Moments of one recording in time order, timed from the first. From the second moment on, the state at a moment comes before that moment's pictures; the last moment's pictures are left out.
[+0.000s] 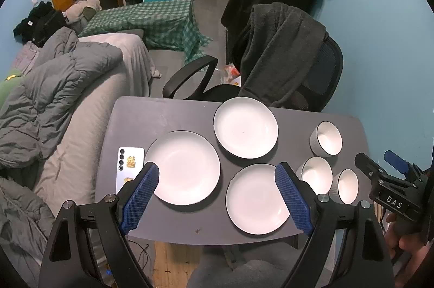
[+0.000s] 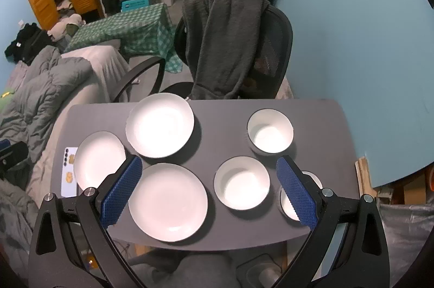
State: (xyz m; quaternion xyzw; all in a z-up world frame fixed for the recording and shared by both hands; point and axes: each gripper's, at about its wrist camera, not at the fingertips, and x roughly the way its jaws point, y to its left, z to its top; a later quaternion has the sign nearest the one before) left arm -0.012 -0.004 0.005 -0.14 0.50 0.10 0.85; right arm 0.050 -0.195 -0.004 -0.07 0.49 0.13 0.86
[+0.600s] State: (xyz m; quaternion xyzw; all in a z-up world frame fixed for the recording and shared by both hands) left arm -0.015 -0.005 0.007 -0.14 0.51 0.09 0.85; right arm 0.045 -0.195 -0.005 -0.06 0.49 0.13 0.86
